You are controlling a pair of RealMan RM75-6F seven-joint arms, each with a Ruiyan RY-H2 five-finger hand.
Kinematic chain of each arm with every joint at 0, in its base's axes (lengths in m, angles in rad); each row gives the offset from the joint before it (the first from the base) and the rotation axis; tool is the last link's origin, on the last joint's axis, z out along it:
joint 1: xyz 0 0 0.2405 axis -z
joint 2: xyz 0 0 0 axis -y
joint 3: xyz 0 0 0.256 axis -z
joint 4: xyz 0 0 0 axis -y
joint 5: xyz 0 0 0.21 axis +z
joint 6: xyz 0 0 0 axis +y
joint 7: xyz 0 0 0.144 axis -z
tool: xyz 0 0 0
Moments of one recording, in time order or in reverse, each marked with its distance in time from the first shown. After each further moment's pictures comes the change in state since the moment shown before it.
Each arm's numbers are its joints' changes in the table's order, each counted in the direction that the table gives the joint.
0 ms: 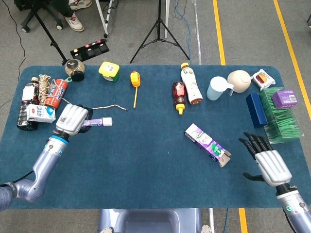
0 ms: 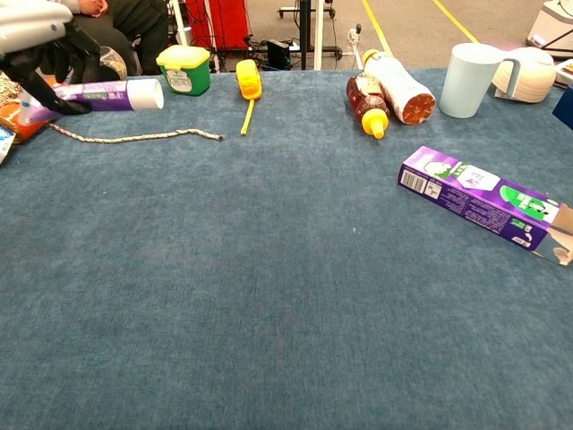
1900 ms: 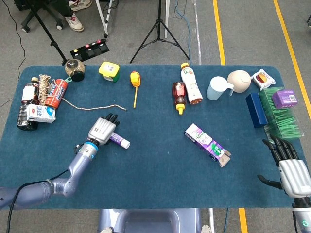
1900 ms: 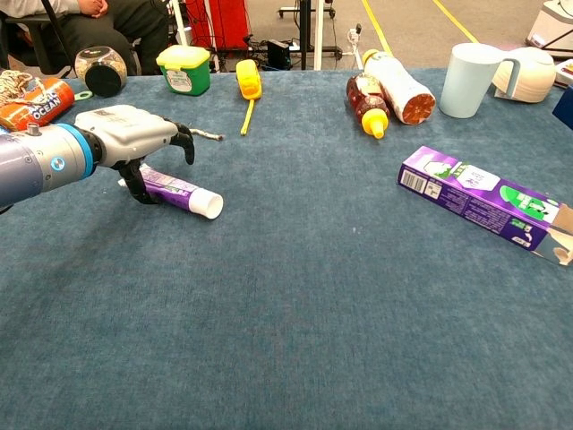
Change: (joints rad) left arm 0.122 0.346 -0.006 -0.238 -0.216 -0.190 -0.309; right arm 0.161 0.041 0.005 -0.047 0.002 0.271 -0.056
